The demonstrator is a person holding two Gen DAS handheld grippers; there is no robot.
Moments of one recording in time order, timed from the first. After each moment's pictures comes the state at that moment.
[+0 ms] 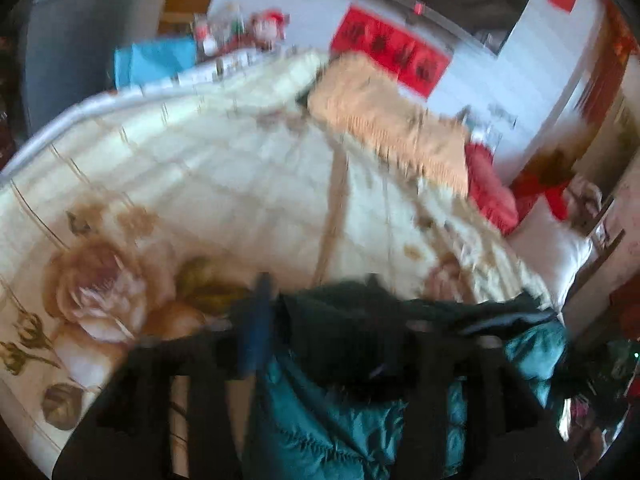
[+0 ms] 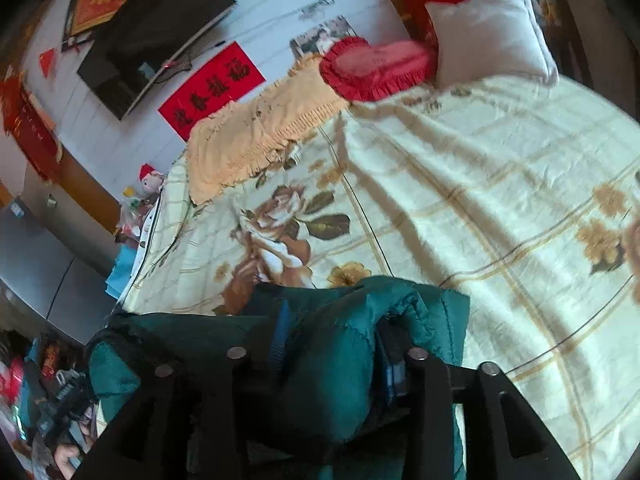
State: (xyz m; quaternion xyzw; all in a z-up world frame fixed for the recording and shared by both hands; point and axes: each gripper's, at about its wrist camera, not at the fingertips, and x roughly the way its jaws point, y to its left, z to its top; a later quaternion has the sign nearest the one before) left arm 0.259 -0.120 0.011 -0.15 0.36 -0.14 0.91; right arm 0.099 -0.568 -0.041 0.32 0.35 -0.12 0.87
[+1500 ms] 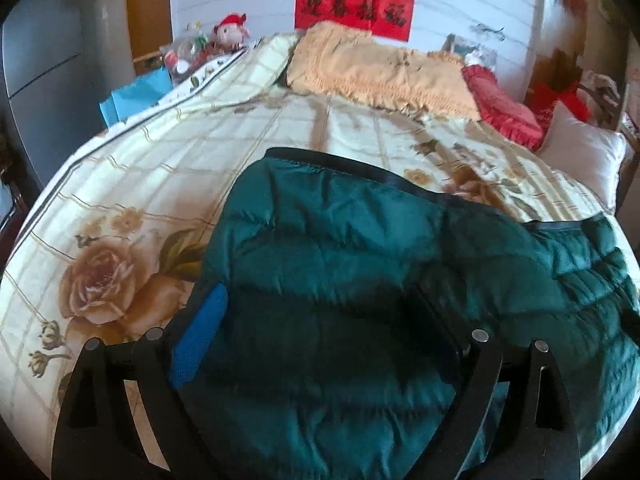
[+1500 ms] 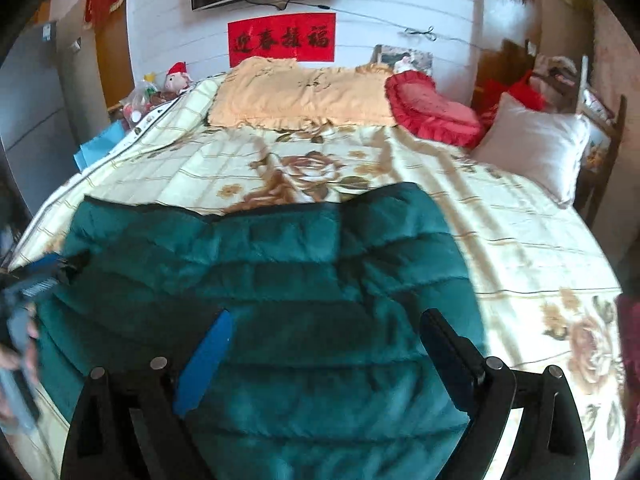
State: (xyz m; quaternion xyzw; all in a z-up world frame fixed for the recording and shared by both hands) left arm 0.219 -0.207 -0.040 0.03 0.39 -0.12 0.91; right arm 0.094 -0.458 -0.039 0.05 0.41 -0.13 0.90
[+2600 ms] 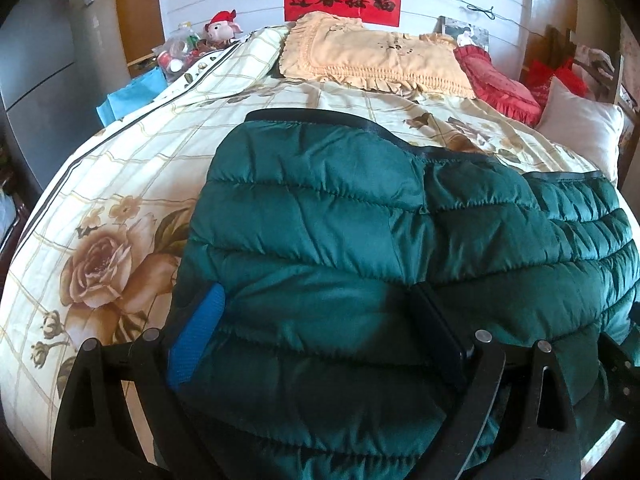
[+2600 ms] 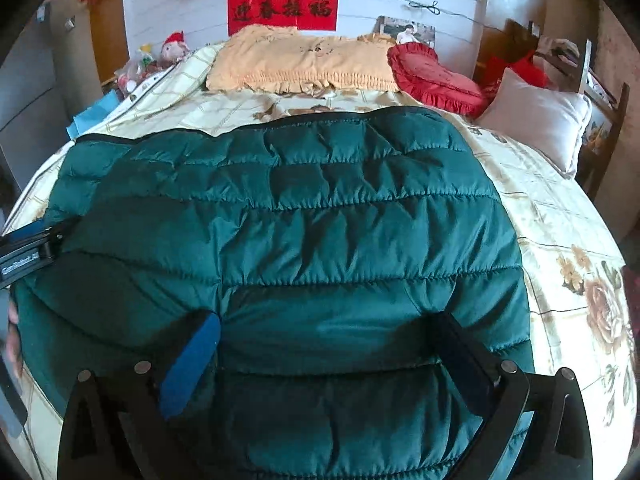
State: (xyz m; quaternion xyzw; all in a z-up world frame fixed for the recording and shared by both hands) left arm 0.206 -0.219 -0.061 0.06 0.40 -0.11 0.91; right arm 0.083 -0.424 -0.081 0.05 0.46 -0.13 0.87
